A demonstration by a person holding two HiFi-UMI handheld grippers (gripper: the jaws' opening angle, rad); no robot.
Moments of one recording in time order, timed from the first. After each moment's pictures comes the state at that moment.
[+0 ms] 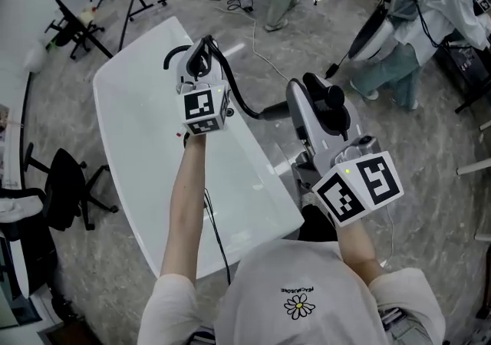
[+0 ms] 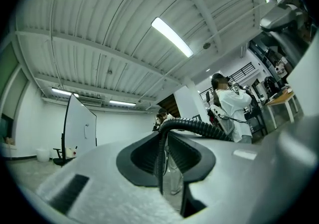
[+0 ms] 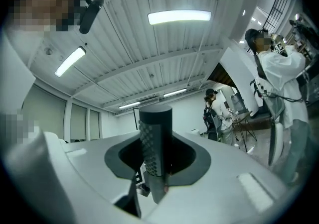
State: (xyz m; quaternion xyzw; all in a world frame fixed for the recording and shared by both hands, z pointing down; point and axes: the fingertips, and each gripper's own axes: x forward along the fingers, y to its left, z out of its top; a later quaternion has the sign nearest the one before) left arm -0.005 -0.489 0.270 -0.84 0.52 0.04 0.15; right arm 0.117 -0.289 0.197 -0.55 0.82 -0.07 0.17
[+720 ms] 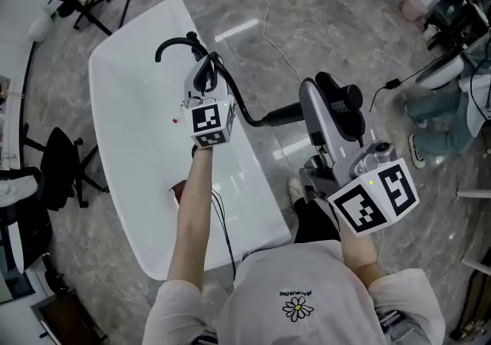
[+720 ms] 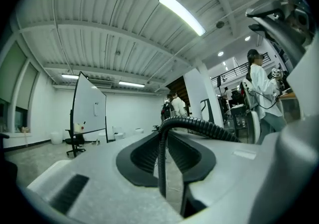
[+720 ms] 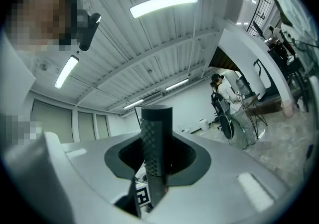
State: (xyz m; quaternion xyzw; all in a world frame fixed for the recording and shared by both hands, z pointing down) left arm 0.000 -0.566 0.391 -0.82 0.57 -0.02 0.07; right arm 0.158 -0.397 0.233 -0.49 0.84 -0.13 0.18
